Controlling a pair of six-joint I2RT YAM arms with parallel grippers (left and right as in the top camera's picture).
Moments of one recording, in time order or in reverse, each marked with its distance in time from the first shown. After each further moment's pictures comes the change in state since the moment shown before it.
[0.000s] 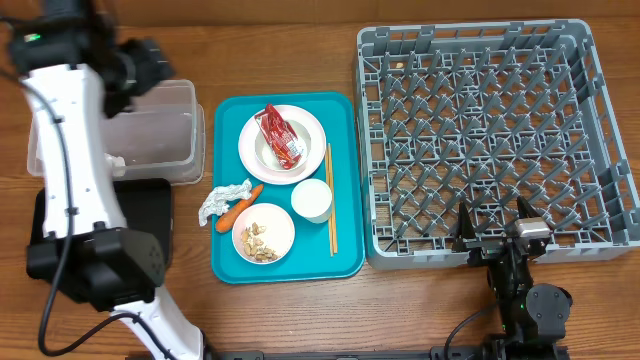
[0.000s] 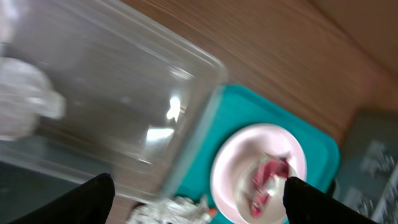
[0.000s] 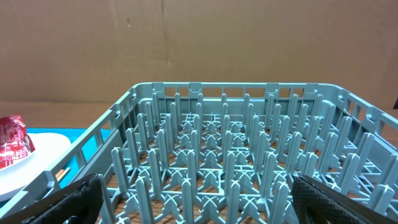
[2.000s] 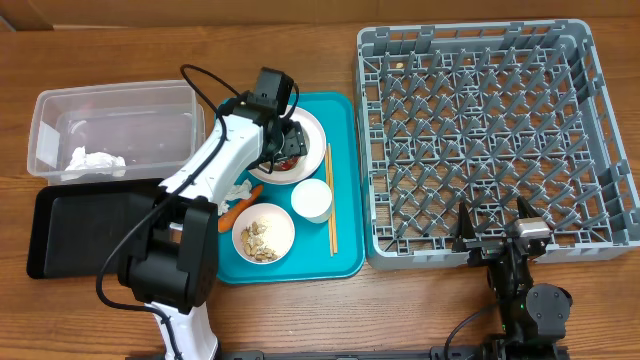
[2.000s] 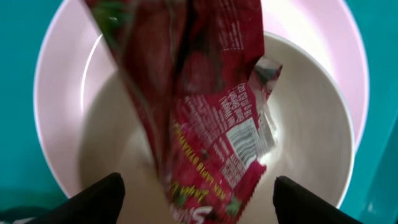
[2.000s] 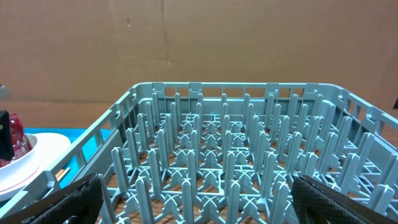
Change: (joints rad) left arm -0.483 0.000 -0.741 0.602 -0.175 -0.153; right arm 0.000 0.000 0.000 0.000 0.000 0.000
